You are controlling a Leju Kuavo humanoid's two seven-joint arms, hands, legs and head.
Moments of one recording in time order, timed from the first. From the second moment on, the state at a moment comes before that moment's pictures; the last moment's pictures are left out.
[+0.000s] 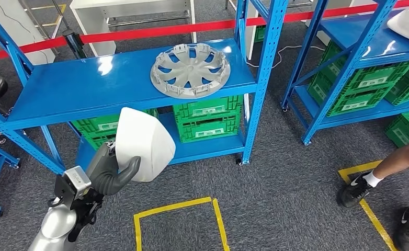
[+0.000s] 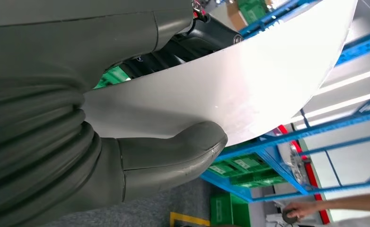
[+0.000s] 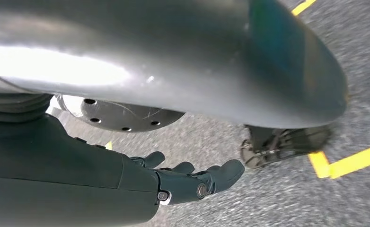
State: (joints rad) left arm -0.15 0.16 -0.33 -1.64 0.07 -0.33 -0.40; right arm -0.03 0.06 0.28 -0.16 -0.51 -0.08 0.08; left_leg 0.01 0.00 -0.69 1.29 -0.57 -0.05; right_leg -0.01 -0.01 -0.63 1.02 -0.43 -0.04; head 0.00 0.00
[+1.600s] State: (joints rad) left arm -0.20 0.17 -0.27 -1.63 0.06 -0.29 -0.38; right arm -0.04 0.06 0.32 -0.16 -0.53 -0.09 0.10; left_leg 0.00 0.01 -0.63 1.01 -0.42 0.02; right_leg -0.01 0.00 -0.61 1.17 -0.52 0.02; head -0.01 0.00
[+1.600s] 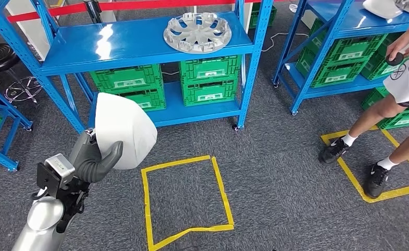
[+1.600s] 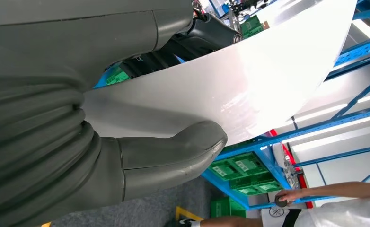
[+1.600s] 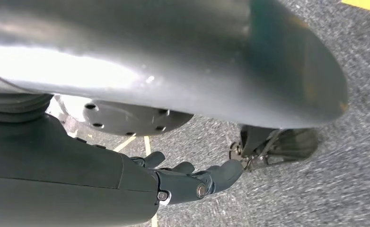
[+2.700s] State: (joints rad) left arm -0.25 0.16 -0.28 -1.58 0.07 -0.29 -0.39; right arm -0.04 0.06 0.31 -0.16 -0.56 -0.09 0.09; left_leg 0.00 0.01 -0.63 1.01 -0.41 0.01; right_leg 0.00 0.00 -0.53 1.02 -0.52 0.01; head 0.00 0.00
